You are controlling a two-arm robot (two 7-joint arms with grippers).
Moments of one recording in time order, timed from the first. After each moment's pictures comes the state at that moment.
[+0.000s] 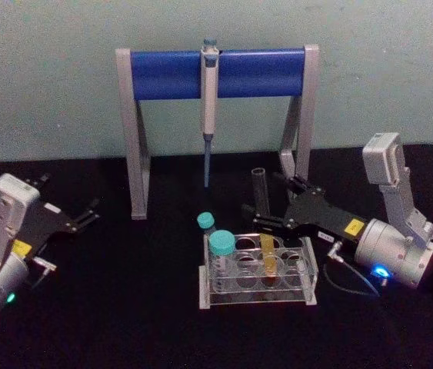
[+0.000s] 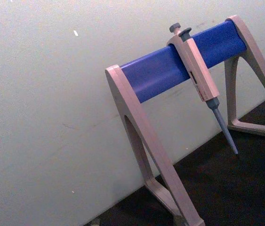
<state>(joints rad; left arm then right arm) -0.20 0.60 0.45 -1.41 -0.25 -0.12 0.03 0.33 0.47 -0.46 -1.38 0.49 -0.03 0.58</state>
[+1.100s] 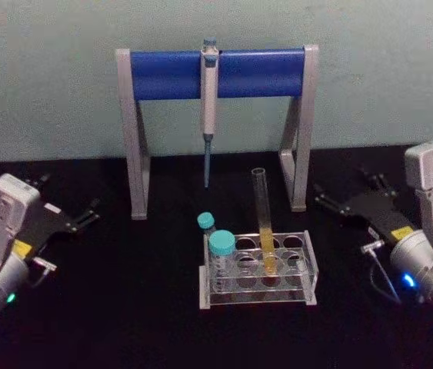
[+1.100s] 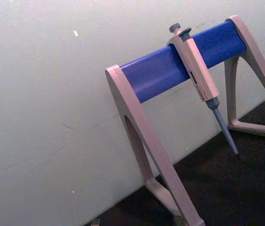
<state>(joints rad) -0.20 0.60 0.45 -1.41 -0.25 -0.12 0.03 0.14 0.39 -0.27 -1.52 0.31 0.07 0.13</state>
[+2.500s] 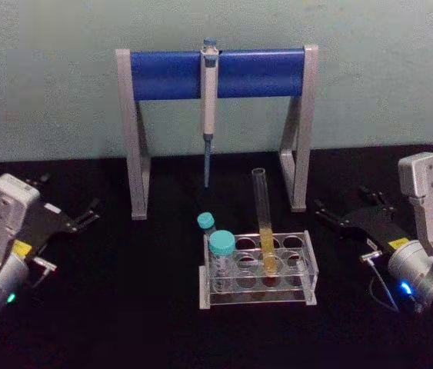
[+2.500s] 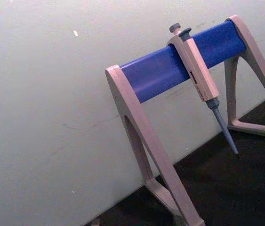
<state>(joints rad) -0.20 0.60 0.45 -1.41 -0.25 -0.12 0.03 0.14 0.36 -0.25 -1.47 0.31 0.13 0.13</state>
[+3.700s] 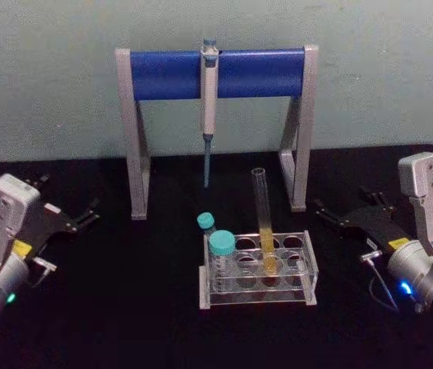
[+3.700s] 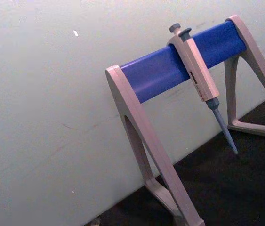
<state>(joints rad) -0.20 0.60 0.45 -1.41 -0.25 -0.12 0.03 0.14 0.36 -0.25 -1.47 0.31 0.13 0.13</state>
